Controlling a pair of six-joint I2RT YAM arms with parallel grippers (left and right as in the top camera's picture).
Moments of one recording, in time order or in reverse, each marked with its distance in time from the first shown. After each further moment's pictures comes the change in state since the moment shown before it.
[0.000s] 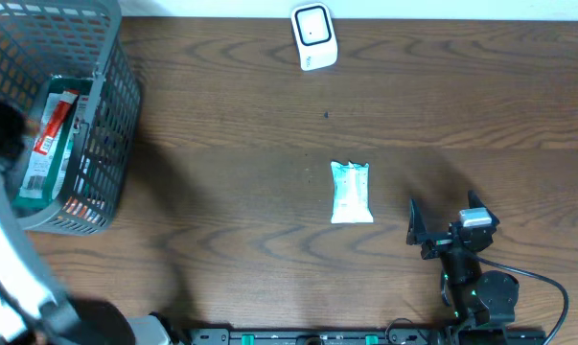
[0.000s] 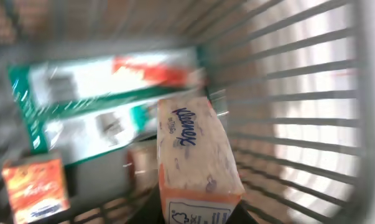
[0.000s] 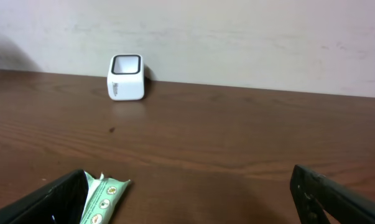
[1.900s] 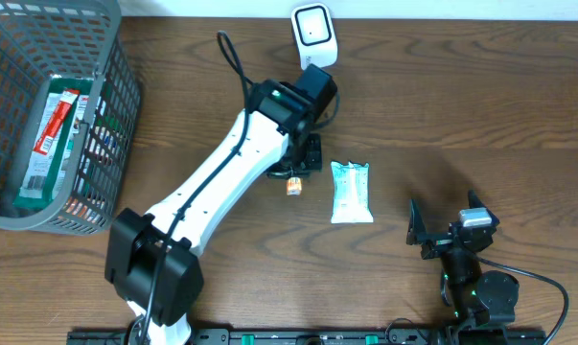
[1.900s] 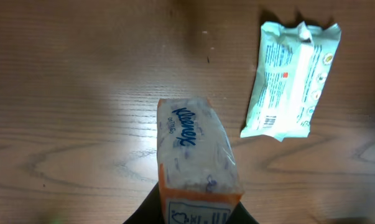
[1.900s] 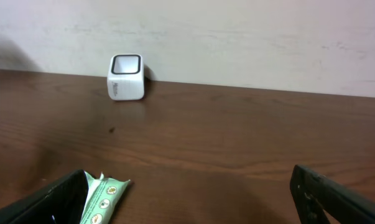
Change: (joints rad) left arm -1.268 0.379 0.131 -0.399 -0.114 0.153; right arm 0.000 0.000 0.000 0.000 0.000 0.000
